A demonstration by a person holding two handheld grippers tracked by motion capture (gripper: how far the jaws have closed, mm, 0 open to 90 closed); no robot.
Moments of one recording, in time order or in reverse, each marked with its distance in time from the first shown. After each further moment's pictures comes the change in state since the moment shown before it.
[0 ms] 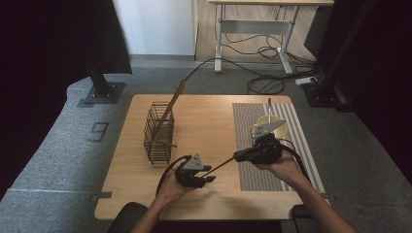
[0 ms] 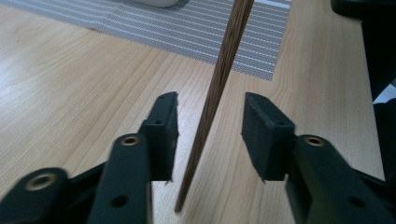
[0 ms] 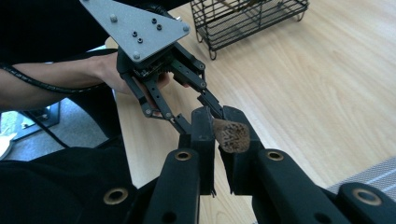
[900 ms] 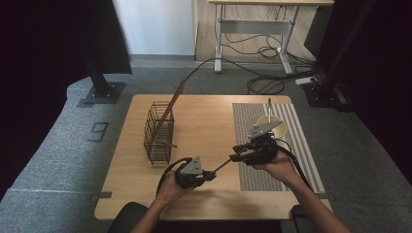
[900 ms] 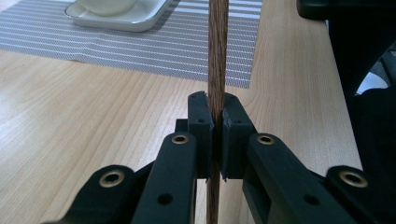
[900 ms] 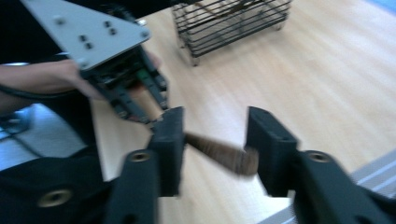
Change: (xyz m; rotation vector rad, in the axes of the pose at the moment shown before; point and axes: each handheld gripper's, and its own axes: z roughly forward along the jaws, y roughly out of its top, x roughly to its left) left arm -0.005 0.001 -0.005 -0.047 -0.049 0.101; right arm 0.000 0.004 0.009 -0.025 -0.109 -0.038
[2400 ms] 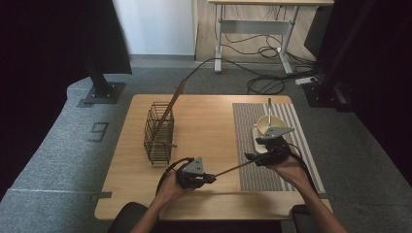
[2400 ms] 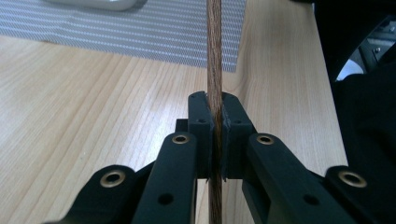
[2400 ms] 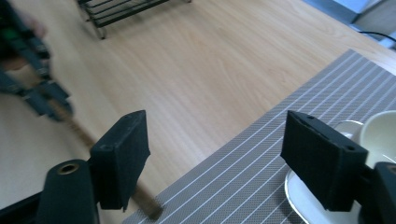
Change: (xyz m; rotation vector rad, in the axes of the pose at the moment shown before) left arm 0.003 -0.001 0.004 0.074 -0.071 -0.010; right arm -0.032 -0.047 -0.010 0.019 -0.254 0.026
